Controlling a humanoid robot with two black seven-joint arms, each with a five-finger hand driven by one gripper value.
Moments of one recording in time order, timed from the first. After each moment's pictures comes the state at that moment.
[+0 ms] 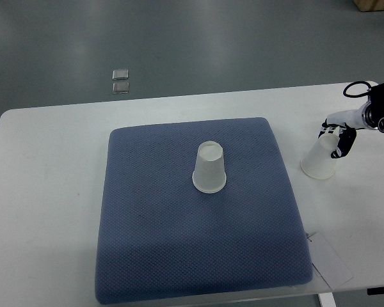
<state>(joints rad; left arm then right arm) -0.02 0.00 -0.06 -0.17 -0.04 0.06 -0.01 1.43 -0.61 -0.60 1.05 -0.77 0.20 -0.17</state>
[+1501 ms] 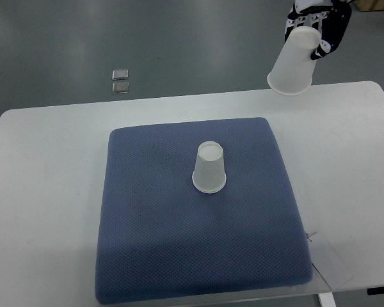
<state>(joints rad) -0.02 0.00 -0.06 -0.18 -0.04 0.06 -0.01 2.10 -0.63 -0.54 1.26 -0.78 0.61 -0.17</state>
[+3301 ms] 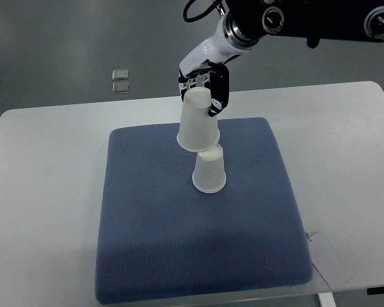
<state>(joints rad) -0.02 0.00 -0.06 -0.18 -0.04 0.06 -0.01 2.07 -0.24 -0.52 1.22 -0.58 0.54 -0.18</state>
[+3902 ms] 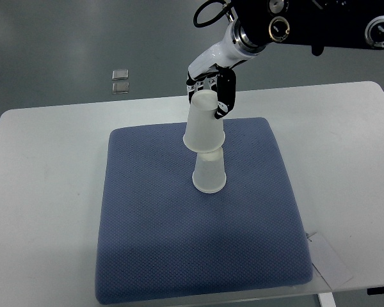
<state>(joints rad) -0.02 0.00 -0.06 -0.18 -0.04 0.06 -0.01 2.03 -0.26 -0.53 1.22 -0.59 0.52 -0.17</state>
